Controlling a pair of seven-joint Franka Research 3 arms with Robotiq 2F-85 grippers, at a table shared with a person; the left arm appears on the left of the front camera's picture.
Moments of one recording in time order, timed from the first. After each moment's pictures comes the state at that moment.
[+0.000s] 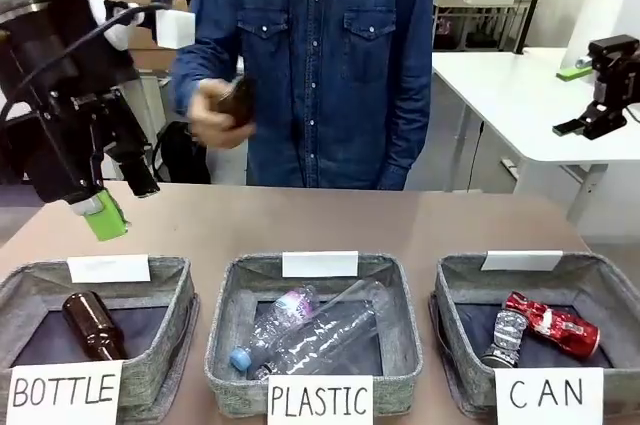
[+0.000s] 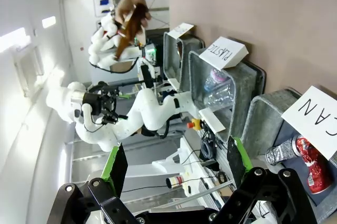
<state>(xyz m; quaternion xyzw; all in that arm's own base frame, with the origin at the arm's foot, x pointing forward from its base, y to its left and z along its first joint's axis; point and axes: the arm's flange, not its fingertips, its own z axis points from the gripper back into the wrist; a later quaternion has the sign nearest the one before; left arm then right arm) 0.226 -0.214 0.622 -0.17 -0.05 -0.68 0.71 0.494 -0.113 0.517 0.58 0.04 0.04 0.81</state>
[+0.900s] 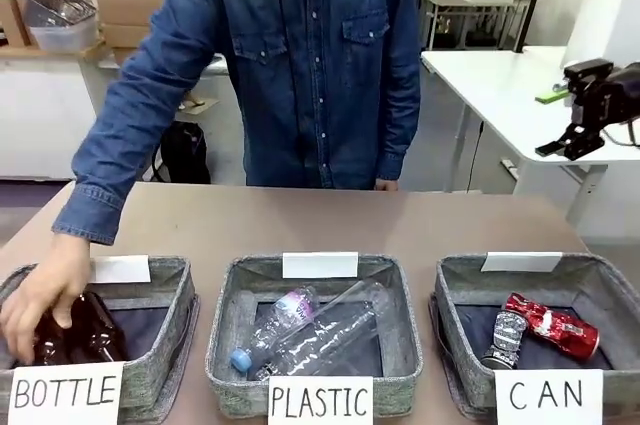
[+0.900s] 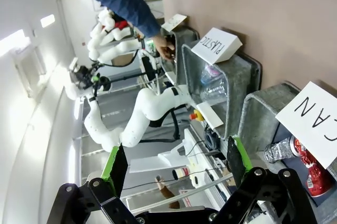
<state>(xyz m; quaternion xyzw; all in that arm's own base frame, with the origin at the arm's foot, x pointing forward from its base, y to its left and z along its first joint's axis) 0.175 0.222 0.670 -0.29 -0.18 -0.14 0.93 0.510 -0.098 0.476 0.58 0.09 0.04 0.81</state>
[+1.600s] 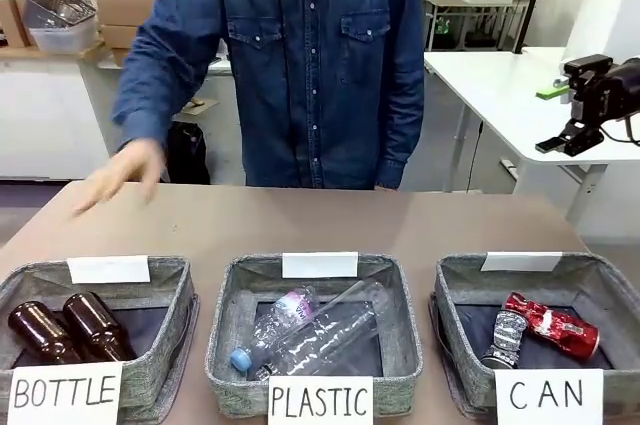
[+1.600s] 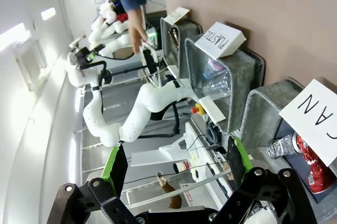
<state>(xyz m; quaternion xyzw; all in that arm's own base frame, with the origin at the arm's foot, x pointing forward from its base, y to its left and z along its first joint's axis) 0.239 0.180 0.653 -0.35 -0.22 -0.03 0.91 0.515 -0.100 0.482 0.58 0.10 0.05 0.80</state>
